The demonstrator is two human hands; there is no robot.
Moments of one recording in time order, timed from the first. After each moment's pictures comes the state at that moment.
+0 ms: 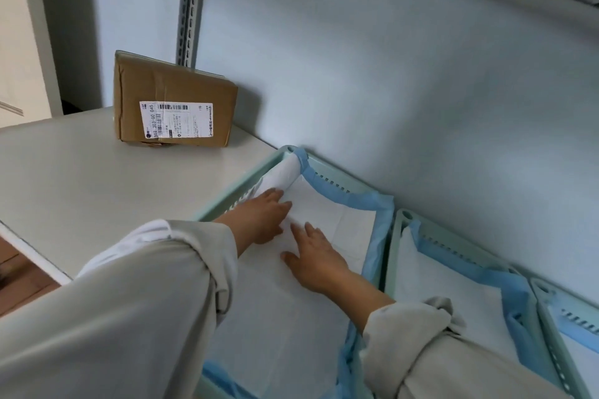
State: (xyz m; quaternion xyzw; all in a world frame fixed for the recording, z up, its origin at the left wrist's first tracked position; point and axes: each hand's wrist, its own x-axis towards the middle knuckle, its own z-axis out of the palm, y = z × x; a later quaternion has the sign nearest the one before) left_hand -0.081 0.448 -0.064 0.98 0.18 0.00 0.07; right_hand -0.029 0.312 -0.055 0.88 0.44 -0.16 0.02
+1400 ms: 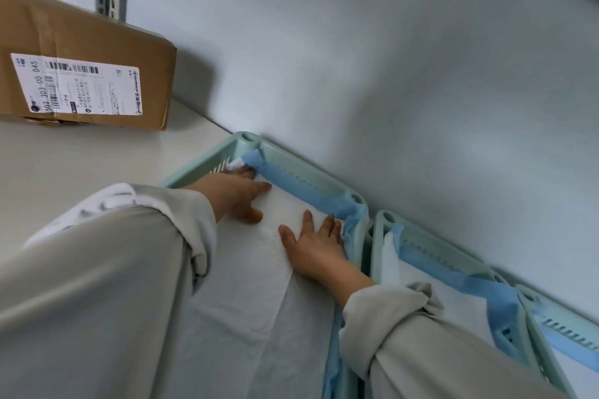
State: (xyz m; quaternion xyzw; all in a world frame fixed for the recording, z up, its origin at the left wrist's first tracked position) left_hand 0.026 0.507 -0.089 0.97 0.19 -0.11 0.08; right_hand 0.078 0.325 -0.086 0.95 0.28 -0.17 0.01
